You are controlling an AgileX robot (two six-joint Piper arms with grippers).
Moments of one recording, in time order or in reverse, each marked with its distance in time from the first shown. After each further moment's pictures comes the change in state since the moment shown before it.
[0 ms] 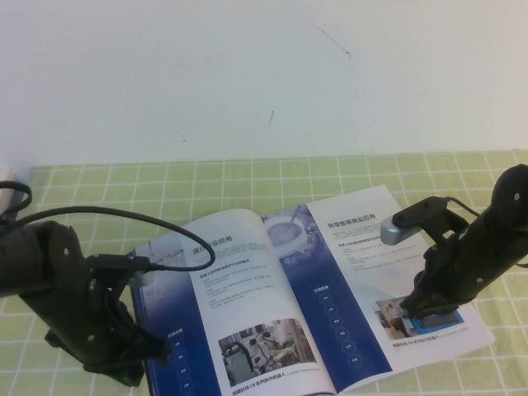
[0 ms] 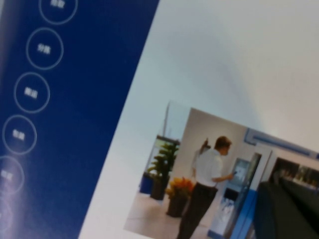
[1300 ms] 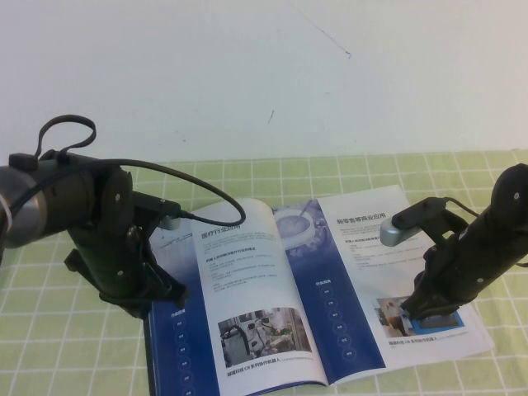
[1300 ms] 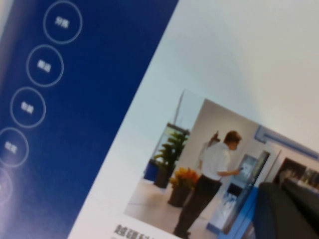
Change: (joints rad) right arm 0.000 0.000 -0.004 0.000 0.012 -0.013; left arm -0.159 0.052 -0.295 0.311 0.145 -0.221
